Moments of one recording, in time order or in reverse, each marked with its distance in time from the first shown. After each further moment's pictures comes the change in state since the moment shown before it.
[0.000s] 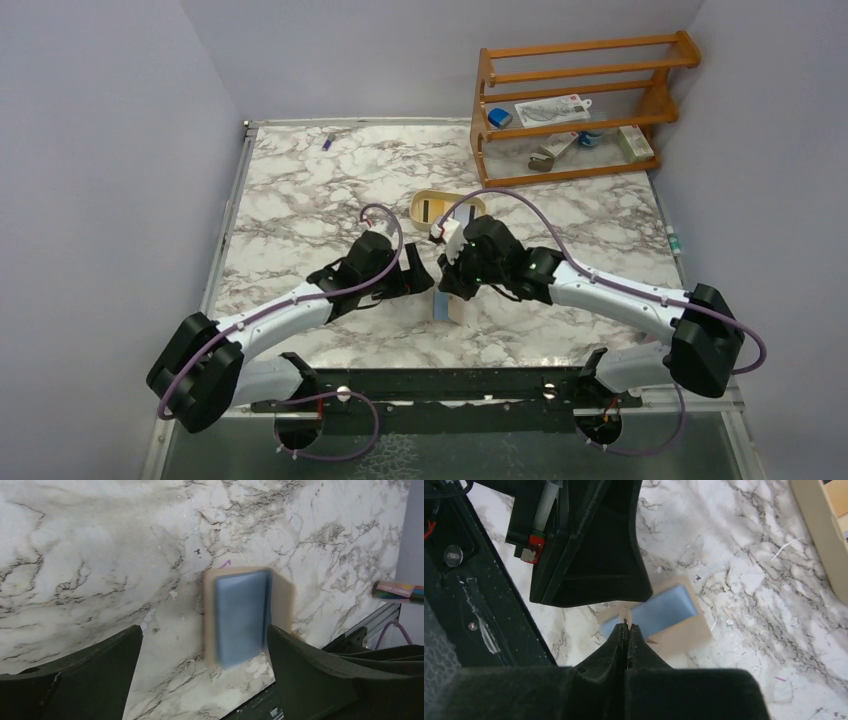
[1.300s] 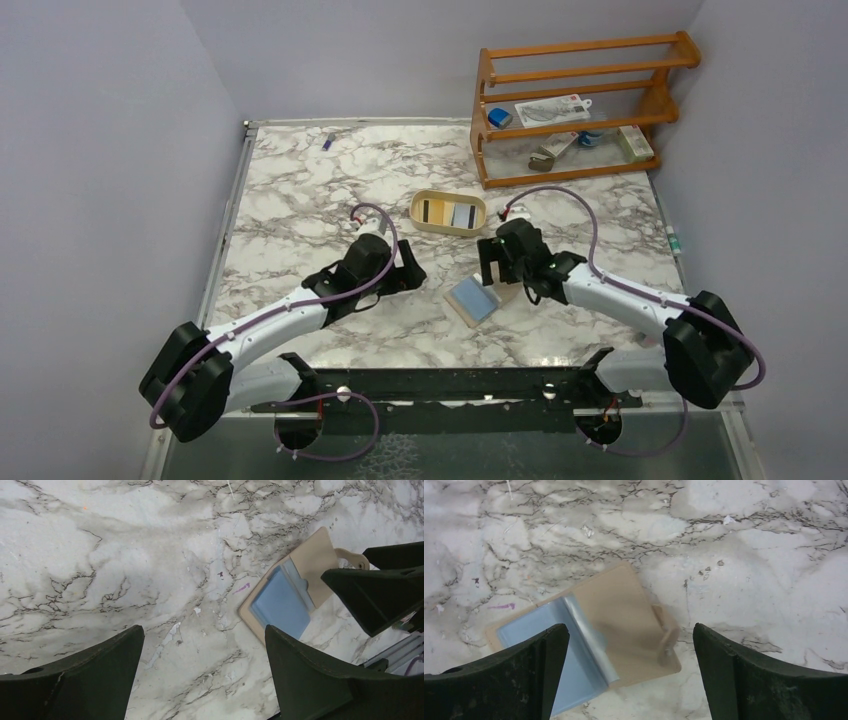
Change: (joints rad) left arm -0.042 -0.042 -0.015 0.012 -0.169 0.012; right arm -0.208 -0.040 -0.217 0.014 0.489 0.344
